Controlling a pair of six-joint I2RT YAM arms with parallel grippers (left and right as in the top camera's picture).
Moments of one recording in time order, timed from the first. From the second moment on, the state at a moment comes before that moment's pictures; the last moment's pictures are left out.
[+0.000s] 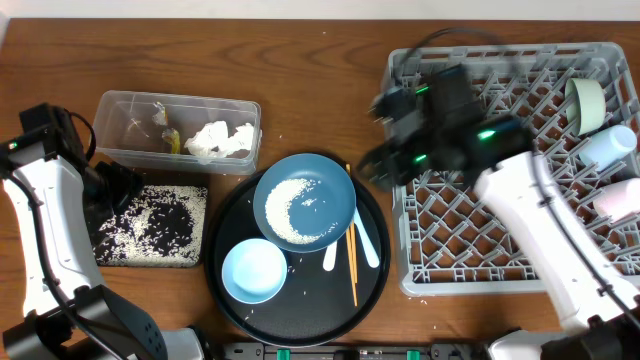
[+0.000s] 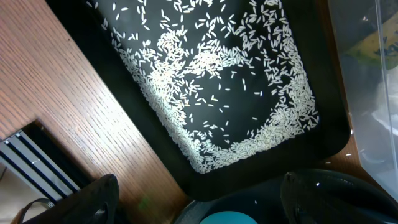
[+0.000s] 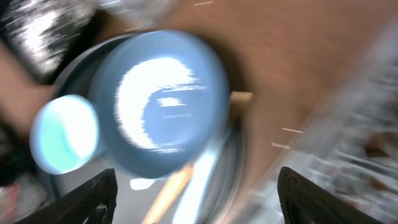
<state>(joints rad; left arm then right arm) 0.47 1.55 1.34 -1.32 -0.03 -0.59 0.47 1.54 1.40 -0.93 -0.41 -0.07</state>
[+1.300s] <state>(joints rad) 0.47 1.55 1.34 -1.33 -0.03 -0.59 1.10 1.99 1.40 -0.81 -0.20 0.73</state>
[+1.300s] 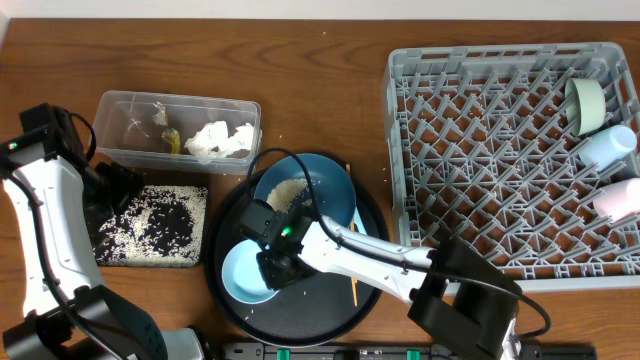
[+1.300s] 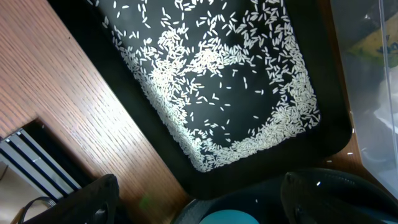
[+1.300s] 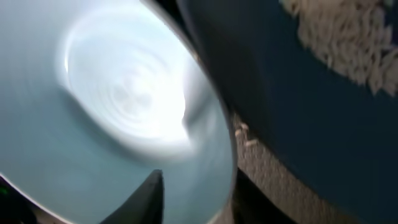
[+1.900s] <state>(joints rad) 0.47 1.55 1.34 -1.33 -0.03 -0.59 1.12 1.99 1.40 -0.80 -0.13 0.74</state>
